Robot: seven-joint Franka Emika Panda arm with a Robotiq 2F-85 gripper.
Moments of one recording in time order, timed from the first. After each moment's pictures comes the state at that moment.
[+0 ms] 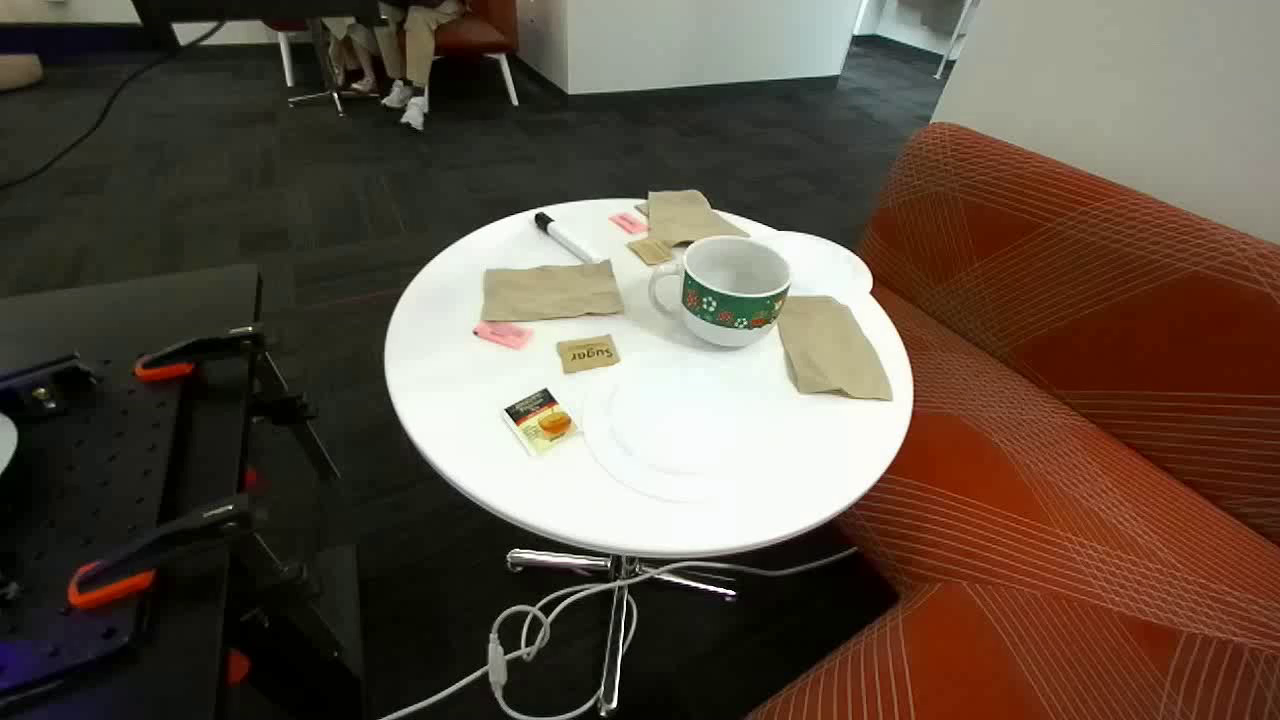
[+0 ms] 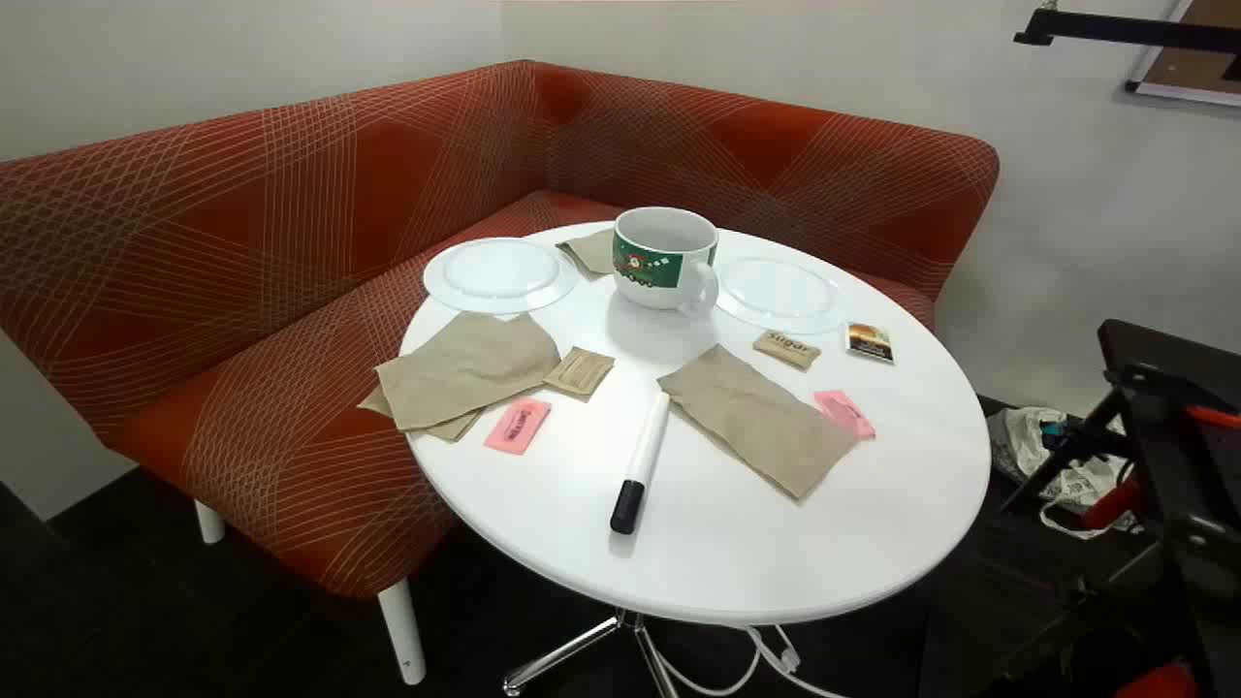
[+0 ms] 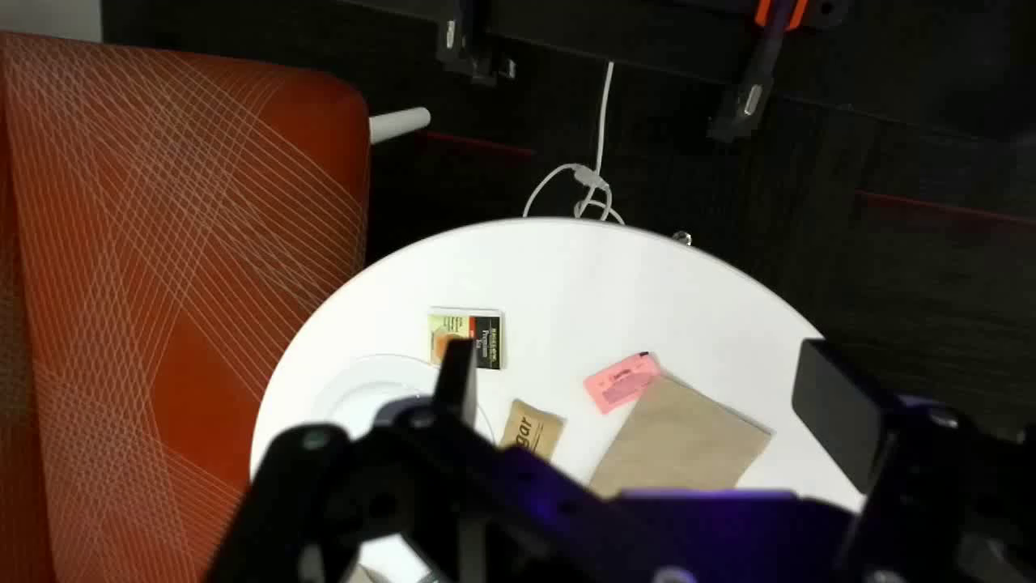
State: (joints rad) arm 0.09 -0.72 0.15 -2.71 -0.08 1.93 0.02
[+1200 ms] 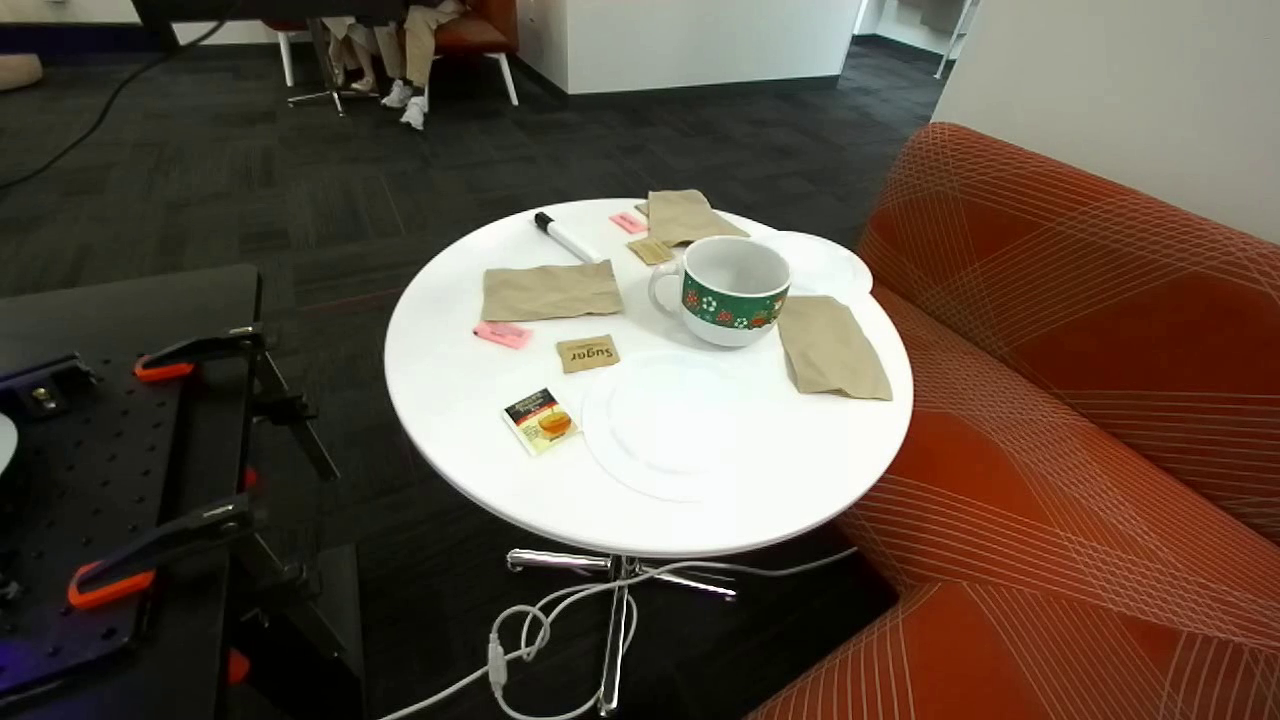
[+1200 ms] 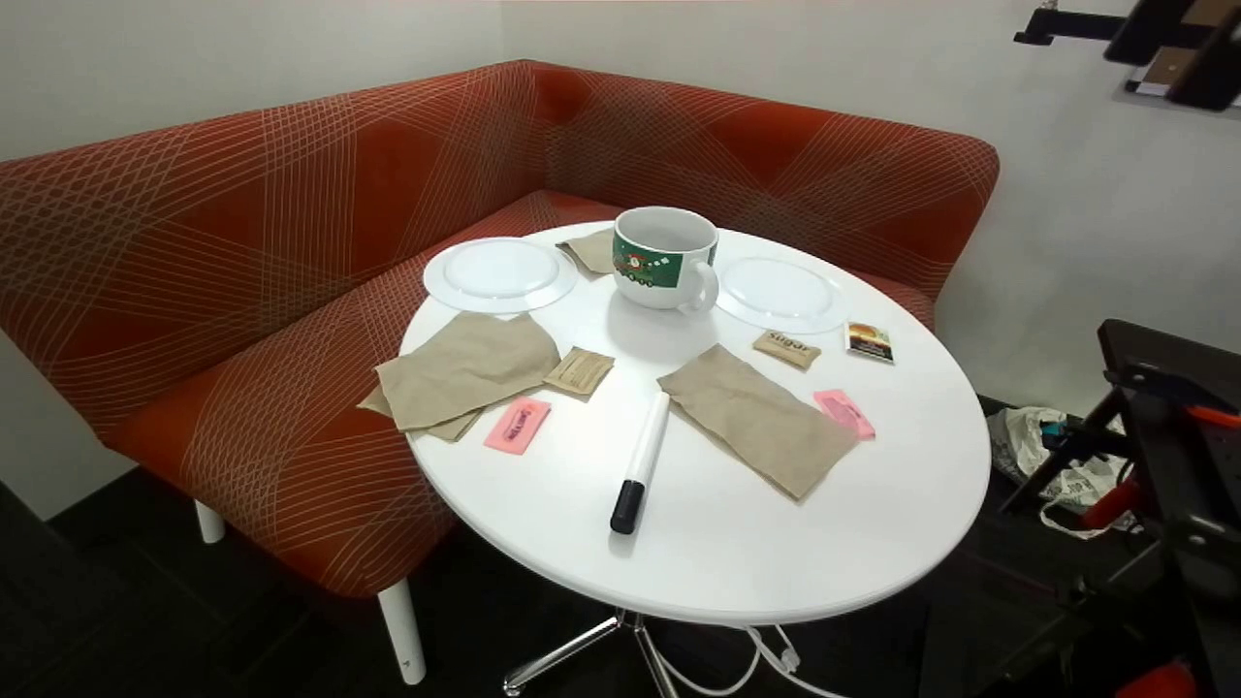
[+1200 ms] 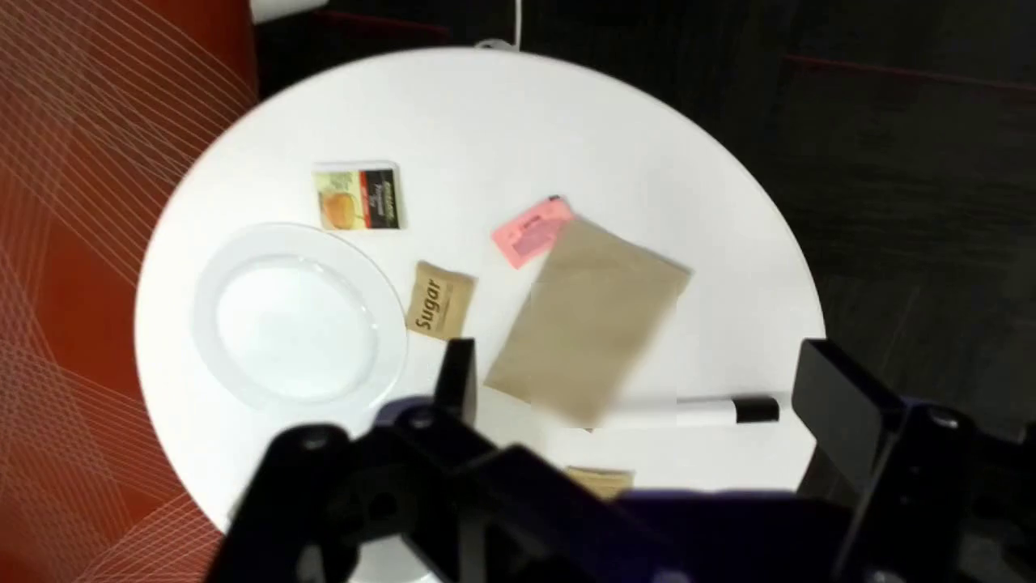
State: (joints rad) arm 0.13 -0.50 0.16 -2.63 0.01 2.21 0.09
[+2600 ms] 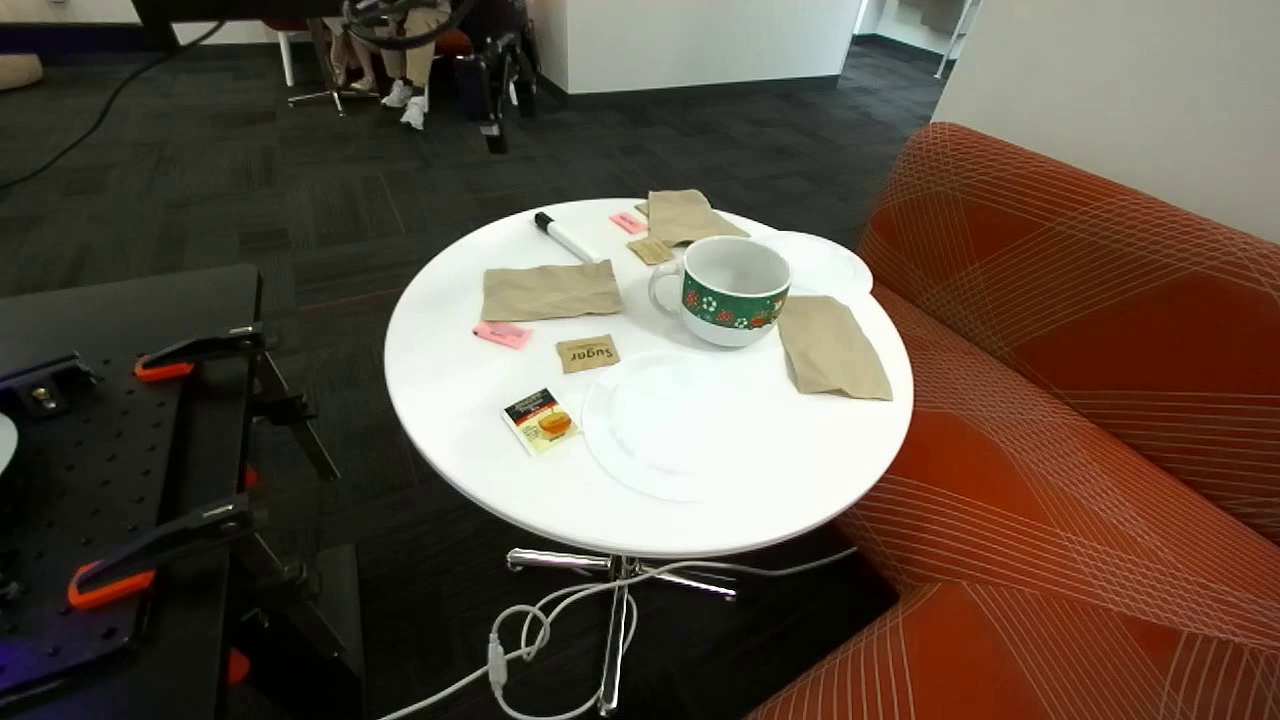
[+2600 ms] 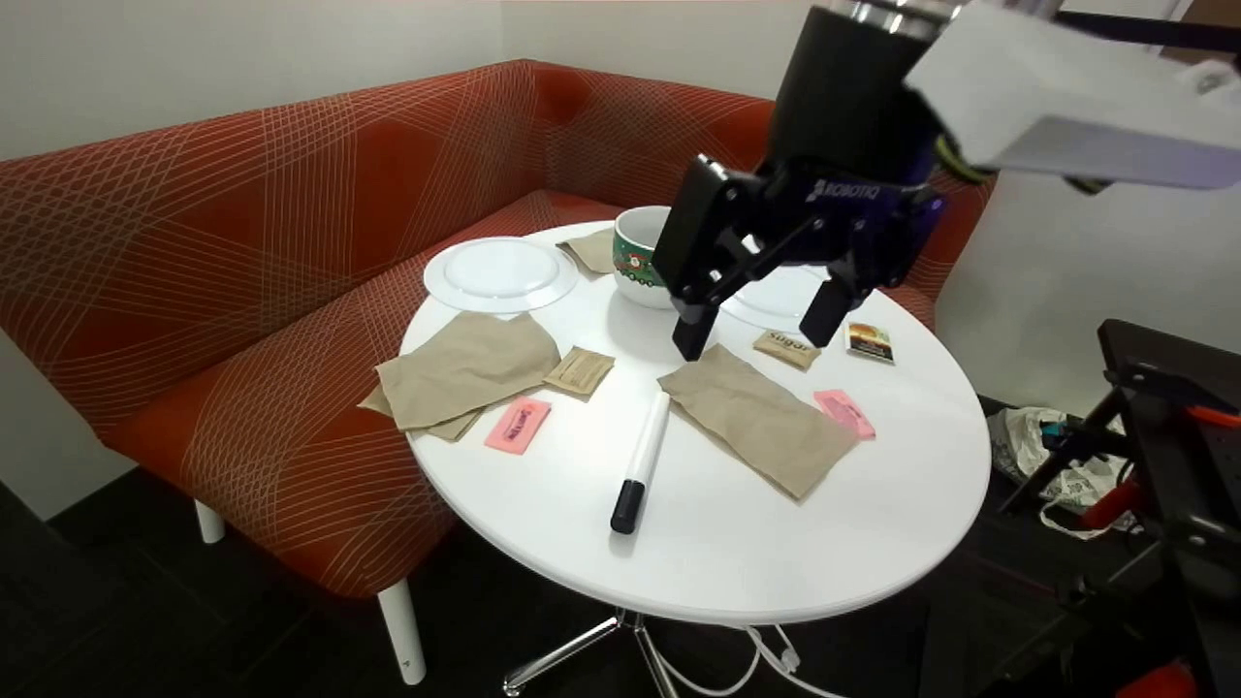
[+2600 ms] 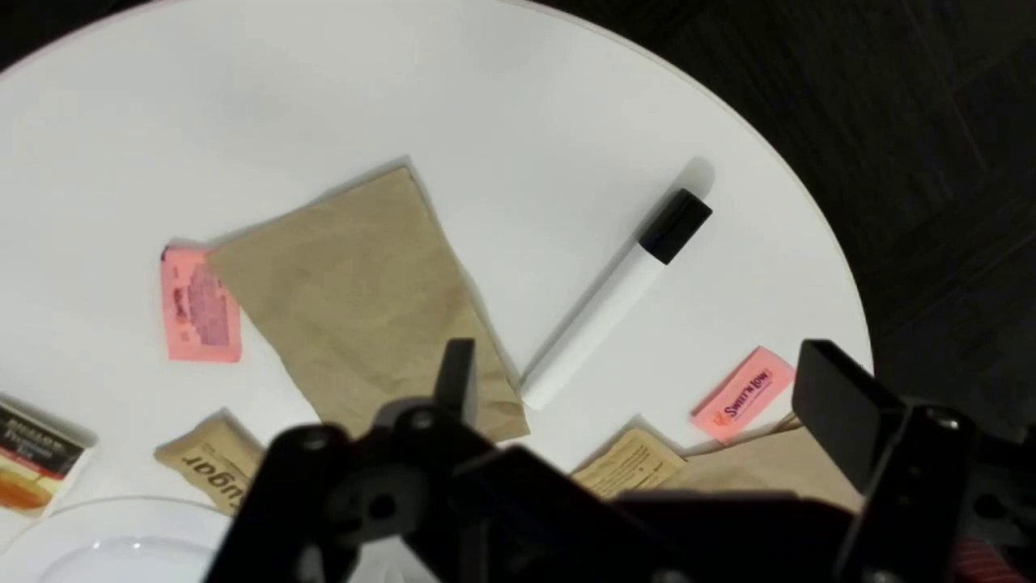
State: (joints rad) arm 0.23 0.22 0.18 -2.30 -0.12 2.67 1.18
